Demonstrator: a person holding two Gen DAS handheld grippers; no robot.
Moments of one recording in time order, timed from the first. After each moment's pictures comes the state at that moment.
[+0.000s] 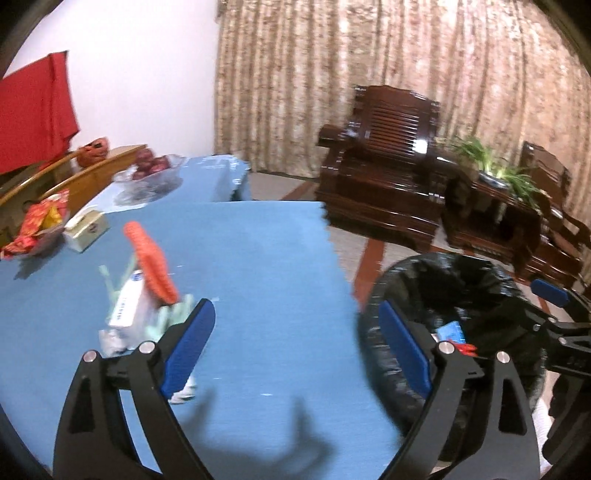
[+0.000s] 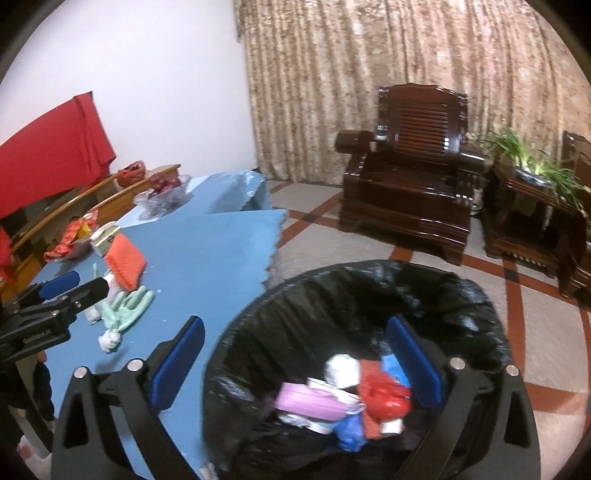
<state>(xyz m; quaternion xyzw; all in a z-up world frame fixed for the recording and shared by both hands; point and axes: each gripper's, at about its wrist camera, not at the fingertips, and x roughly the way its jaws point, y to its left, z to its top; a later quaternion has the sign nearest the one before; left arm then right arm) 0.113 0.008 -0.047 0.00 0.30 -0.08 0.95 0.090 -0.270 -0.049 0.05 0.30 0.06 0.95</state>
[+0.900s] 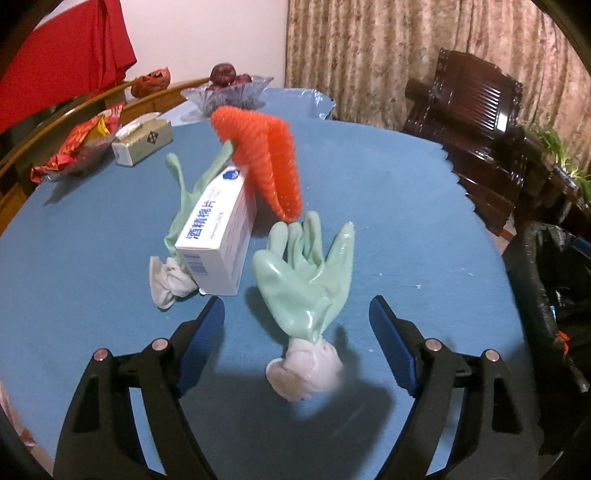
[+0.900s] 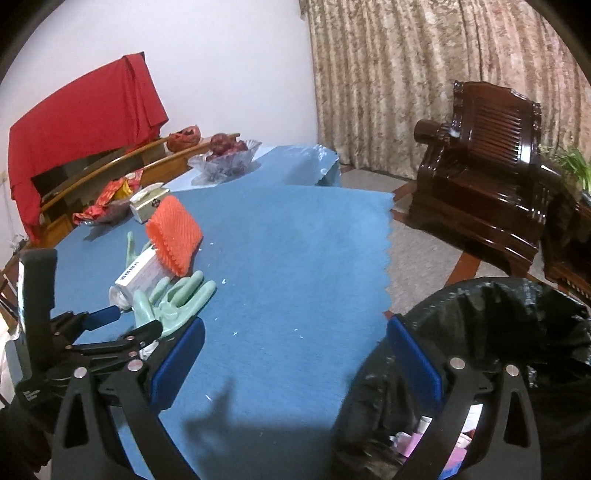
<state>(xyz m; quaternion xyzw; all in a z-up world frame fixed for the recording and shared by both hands) 0.167 0.112 -0.147 -0.03 0.40 0.04 0.92 0.168 -0.142 -0.095 0.02 0.32 0.16 0.93</state>
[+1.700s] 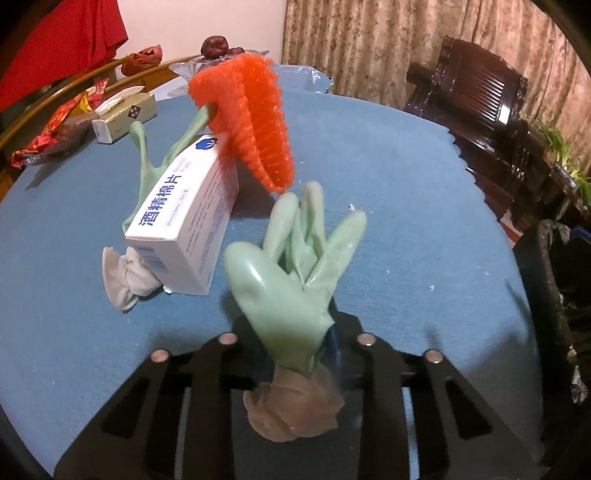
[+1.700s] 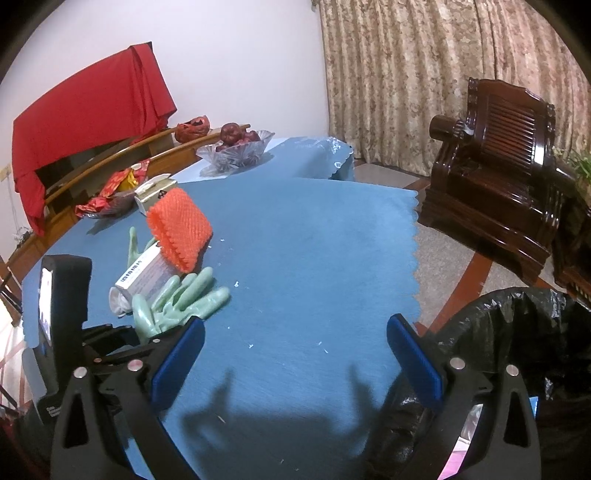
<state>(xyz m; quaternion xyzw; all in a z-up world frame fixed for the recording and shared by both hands) 0.190 0.106 -0.167 -0.05 0.43 0.02 0.90 0.189 -0.123 -0.102 0.01 0.33 0.18 0.93</state>
